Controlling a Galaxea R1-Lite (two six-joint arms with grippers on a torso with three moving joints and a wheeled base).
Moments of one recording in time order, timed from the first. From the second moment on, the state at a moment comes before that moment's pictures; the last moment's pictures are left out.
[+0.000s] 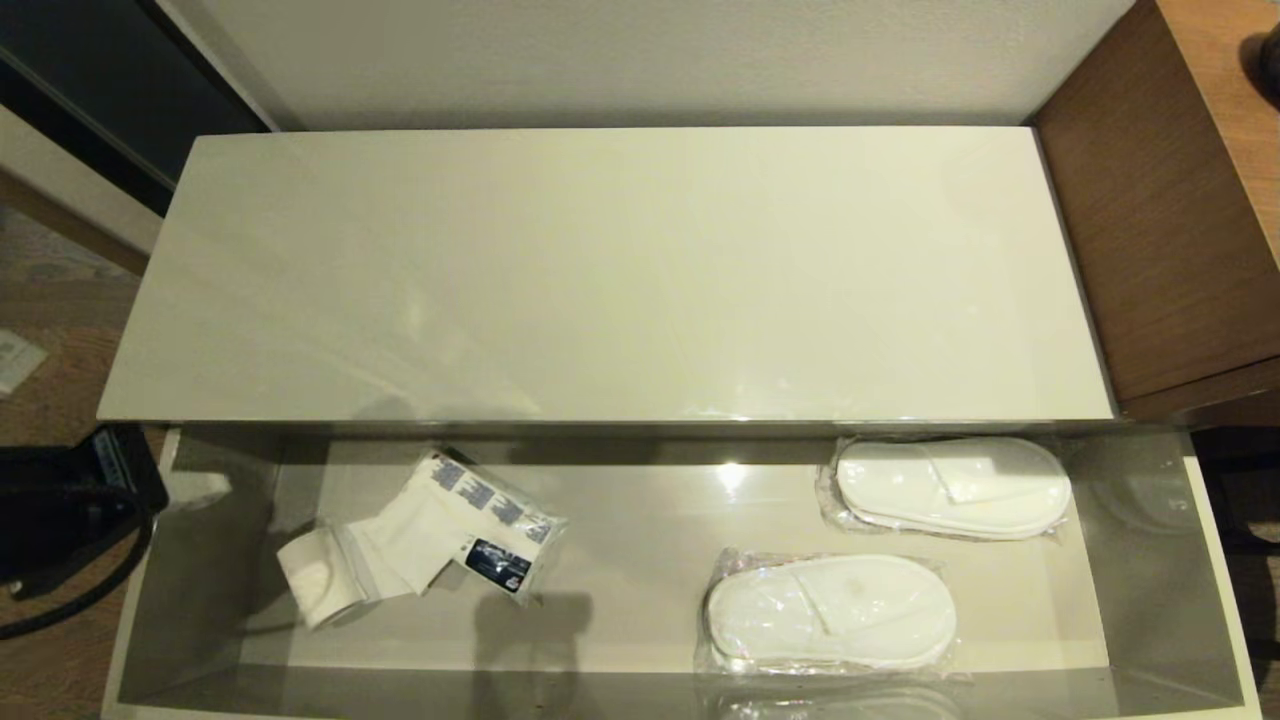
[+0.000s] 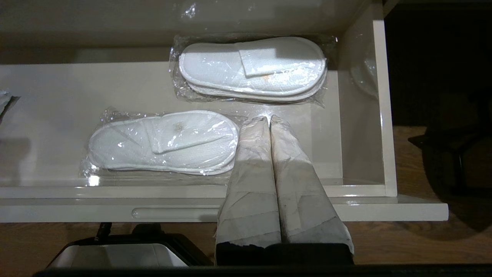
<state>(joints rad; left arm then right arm) 0.13 1.17 -0.83 0.27 -0.26 -0.45 -0.01 0.03 0.00 0.00 0.00 -0.02</state>
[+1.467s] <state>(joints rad) 0.17 1.56 -0.70 0.20 -0.23 -0.63 -0.01 0.03 0.00 0.00 0.00 -0.02</state>
